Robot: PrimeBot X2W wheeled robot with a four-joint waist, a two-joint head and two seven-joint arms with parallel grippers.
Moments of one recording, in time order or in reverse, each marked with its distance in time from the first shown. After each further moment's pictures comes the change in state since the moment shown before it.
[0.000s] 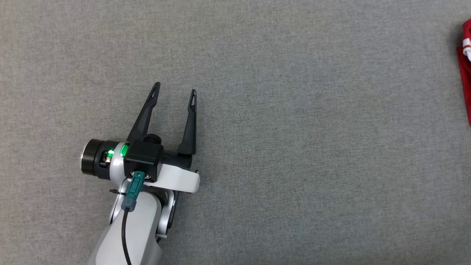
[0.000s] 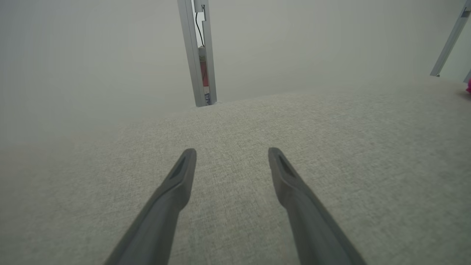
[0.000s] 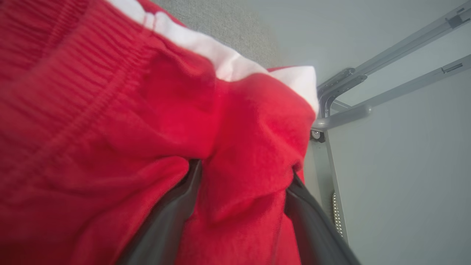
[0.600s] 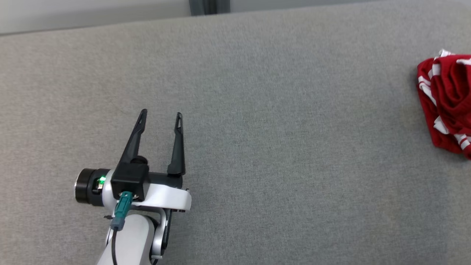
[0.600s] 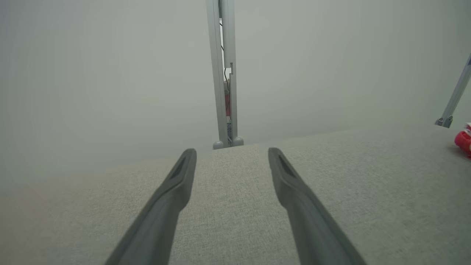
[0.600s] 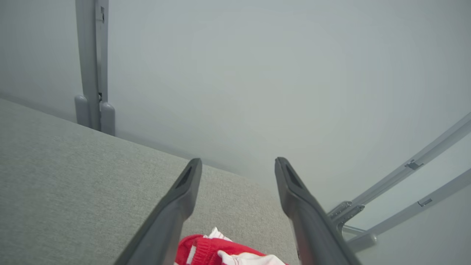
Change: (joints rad) left arm 0.106 0.001 0.036 -0.018 -0.044 0.025 0.000; right arm -0.050 0.157 -0.101 -0.150 -0.147 0.000 -0.111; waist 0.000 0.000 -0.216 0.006
